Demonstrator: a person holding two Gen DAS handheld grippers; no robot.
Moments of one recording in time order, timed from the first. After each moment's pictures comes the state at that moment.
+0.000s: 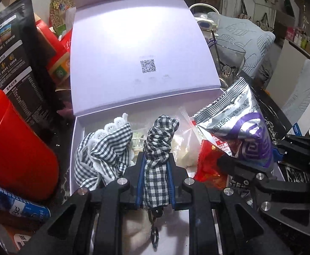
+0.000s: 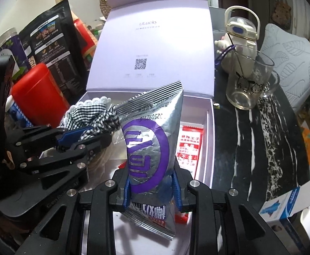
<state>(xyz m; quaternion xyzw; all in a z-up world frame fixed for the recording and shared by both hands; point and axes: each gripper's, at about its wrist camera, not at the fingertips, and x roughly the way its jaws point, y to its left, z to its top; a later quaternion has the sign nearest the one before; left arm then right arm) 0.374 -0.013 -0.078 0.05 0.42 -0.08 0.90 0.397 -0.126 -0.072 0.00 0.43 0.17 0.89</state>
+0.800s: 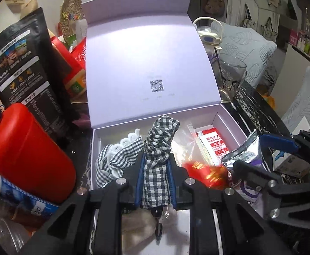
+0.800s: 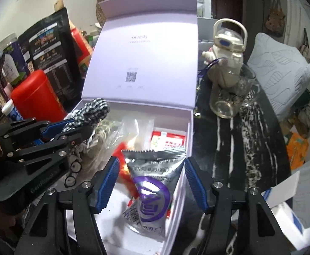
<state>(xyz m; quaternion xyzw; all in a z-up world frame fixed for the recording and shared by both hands) 0.368 -0.013 -0.044 0.05 0.40 -0.06 0.91 0.386 -0.136 -0.046 -0.02 0.41 0.14 0.90</state>
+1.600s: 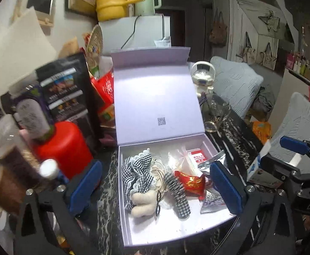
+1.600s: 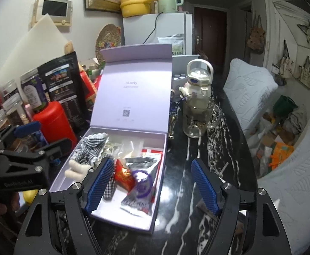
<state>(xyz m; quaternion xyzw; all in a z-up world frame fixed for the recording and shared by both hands) 0.277 0.004 0.040 0.02 0.31 -0.05 0.95 0.304 -0.172 0.033 -0.01 0.33 0.11 0.94</state>
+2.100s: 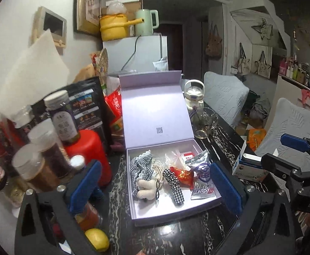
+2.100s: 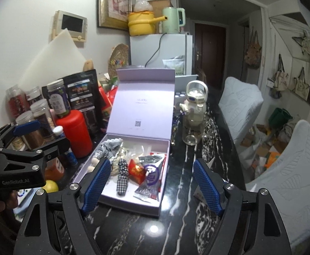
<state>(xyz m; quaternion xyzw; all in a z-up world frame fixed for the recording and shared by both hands) 0.195 0.009 0.081 0.03 0.26 -0.04 0.96 0.220 -0.169 0.077 -0.01 0.27 0.11 0.96</state>
